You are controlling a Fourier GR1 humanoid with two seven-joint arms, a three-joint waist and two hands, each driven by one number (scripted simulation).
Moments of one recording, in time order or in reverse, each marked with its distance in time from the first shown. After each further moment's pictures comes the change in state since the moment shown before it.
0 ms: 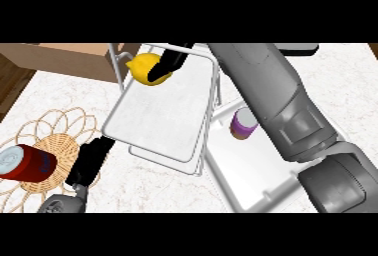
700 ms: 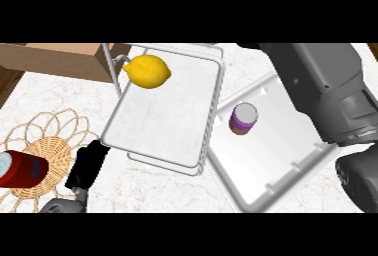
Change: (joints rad) left arm 0.027 -0.017 0.009 -0.030 -0.013 0.030 -0.010; right arm -0.019 -0.153 -0.207 0.096 -0.162 -0.344 0.018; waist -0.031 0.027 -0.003
